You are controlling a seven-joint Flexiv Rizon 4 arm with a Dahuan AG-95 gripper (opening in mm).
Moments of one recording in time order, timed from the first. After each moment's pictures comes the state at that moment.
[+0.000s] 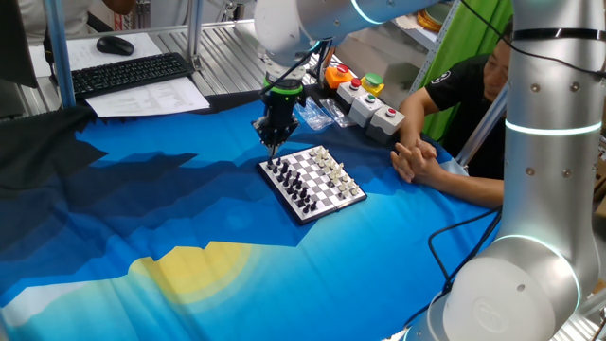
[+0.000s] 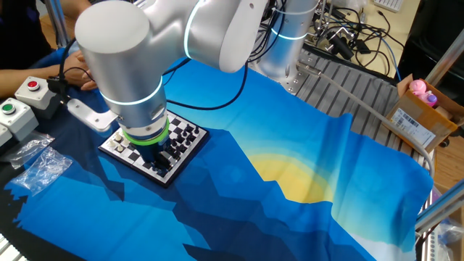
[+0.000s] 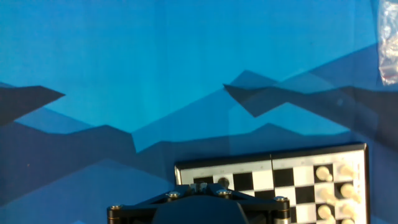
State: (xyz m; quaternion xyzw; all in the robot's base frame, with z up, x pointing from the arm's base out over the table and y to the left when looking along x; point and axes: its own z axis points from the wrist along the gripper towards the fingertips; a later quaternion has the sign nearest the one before) arm 0.598 -0.065 0.050 -0.03 -1.00 -0.01 0.05
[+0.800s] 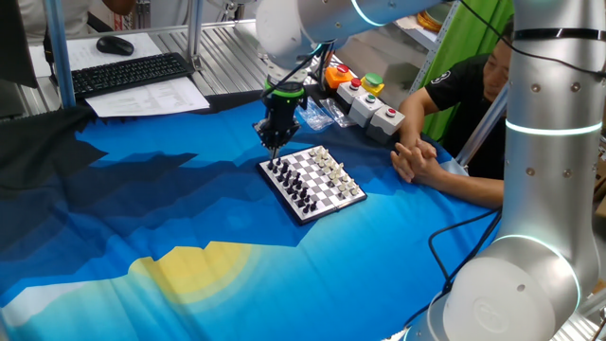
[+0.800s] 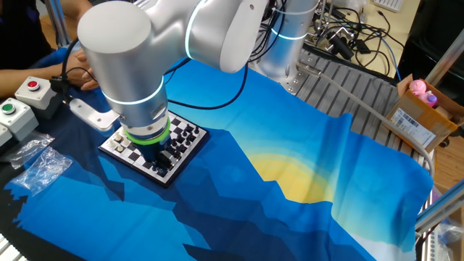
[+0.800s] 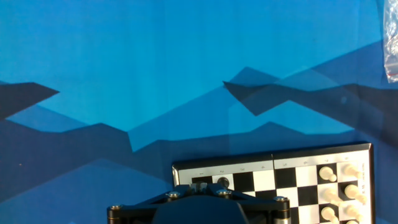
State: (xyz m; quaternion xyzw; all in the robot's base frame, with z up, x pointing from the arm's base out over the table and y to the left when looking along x) arm 0.595 -0.066 0.043 -0.03 -1.00 -0.01 0.05
